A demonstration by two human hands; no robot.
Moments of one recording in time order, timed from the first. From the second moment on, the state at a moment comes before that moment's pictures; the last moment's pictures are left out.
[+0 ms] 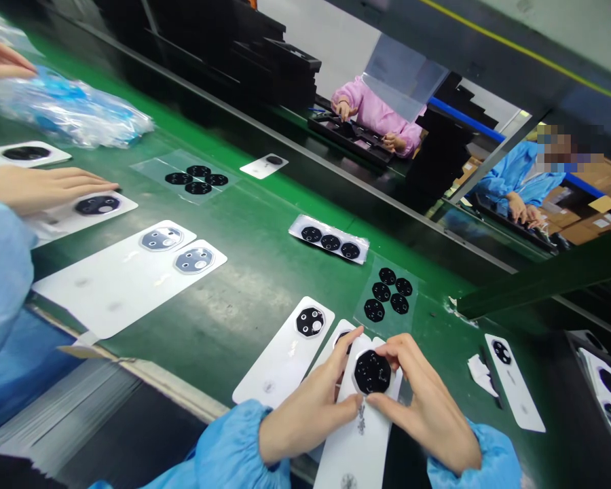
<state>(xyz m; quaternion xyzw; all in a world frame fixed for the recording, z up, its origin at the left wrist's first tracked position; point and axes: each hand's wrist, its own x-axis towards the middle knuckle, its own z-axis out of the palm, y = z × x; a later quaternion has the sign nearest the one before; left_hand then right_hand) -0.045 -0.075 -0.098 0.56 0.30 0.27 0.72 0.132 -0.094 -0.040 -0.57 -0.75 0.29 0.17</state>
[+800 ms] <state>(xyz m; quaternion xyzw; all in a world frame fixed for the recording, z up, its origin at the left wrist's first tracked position) -0.045 -0.075 -0.095 0.56 0.31 0.28 0.72 0.130 -0.094 -0.039 -0.57 -0.76 0.27 0.16</state>
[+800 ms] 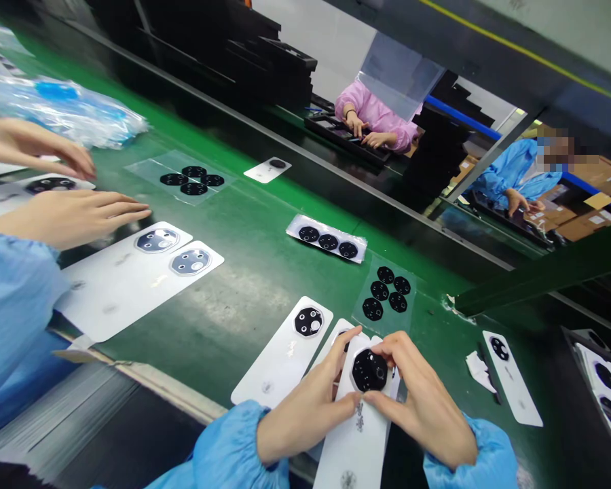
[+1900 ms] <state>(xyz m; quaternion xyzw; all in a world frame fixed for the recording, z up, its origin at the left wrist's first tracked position) -0.040 -0.083 -0.097 0.50 0.38 0.30 0.72 0.115 -0.101 -0.042 -0.60 -0.80 0.07 0.09</state>
